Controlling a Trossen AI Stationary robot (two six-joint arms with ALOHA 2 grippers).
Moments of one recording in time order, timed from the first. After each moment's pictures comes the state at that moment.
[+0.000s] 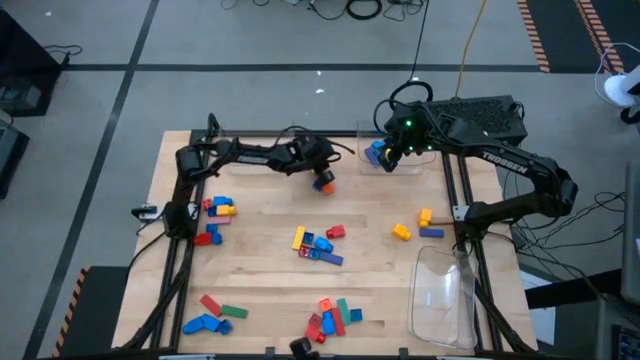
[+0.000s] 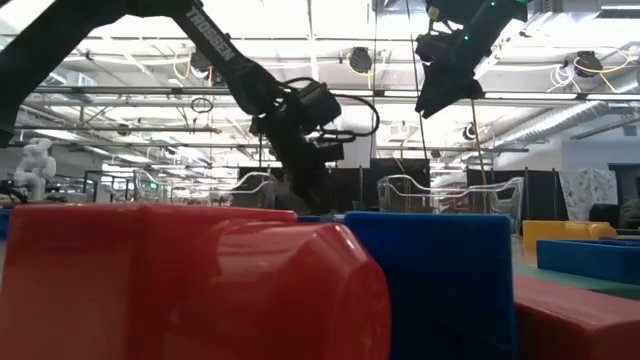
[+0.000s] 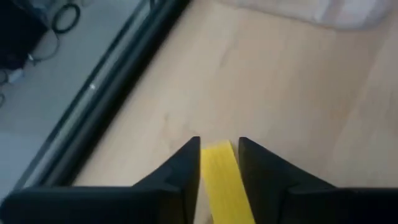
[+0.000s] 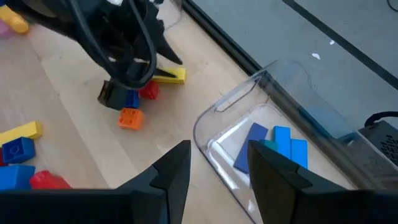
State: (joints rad) left arm 0.41 2.07 1.34 -0.12 -0.28 0.08; right arm -0.56 1.27 1.17 -0.72 0.03 0.13
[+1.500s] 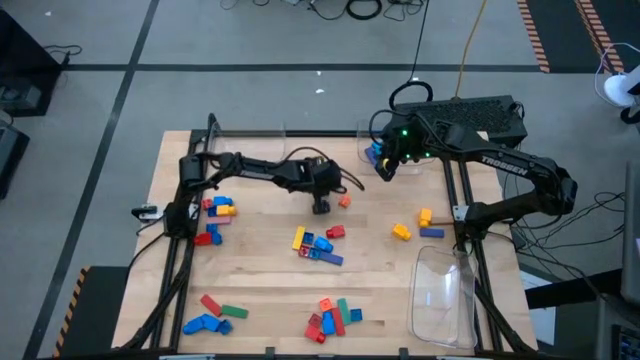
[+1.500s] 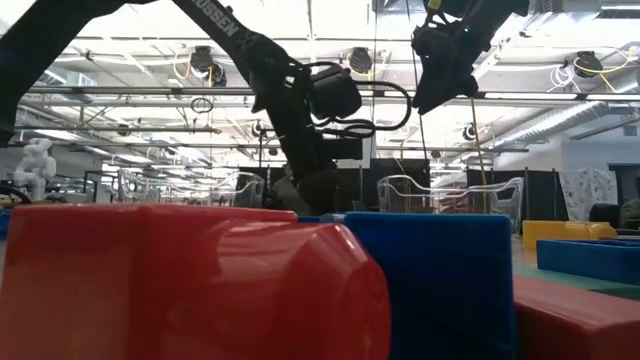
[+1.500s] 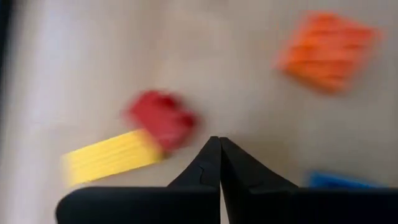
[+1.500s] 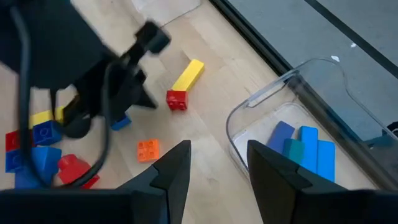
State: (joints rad) left arm 0.25 2.06 1.40 -0.38 -0.20 0.22; right arm -0.47 1.27 1.17 -0.73 0.02 0.15
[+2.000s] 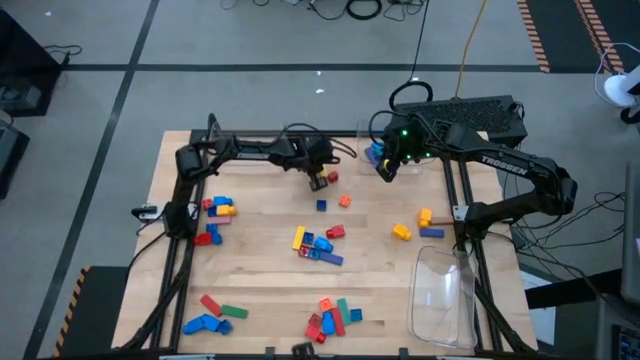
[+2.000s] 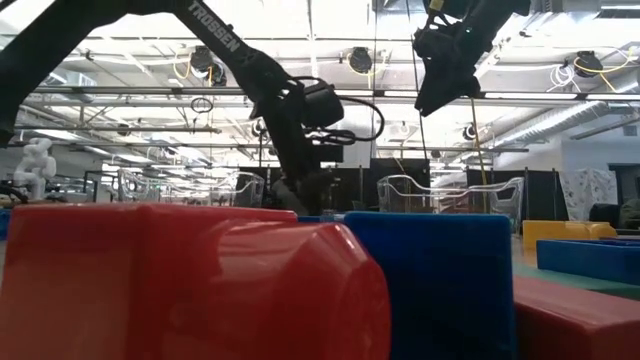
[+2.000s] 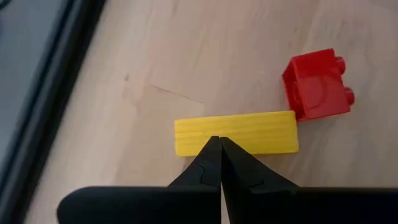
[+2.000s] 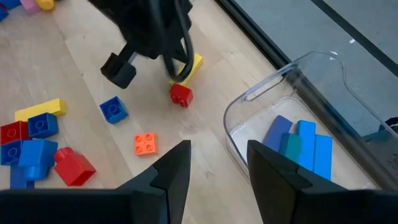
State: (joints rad) left arm 0.42 2.06 1.43 -0.41 -0.14 0.17; right arm -0.48 1.27 1.17 -0.75 0.03 0.14
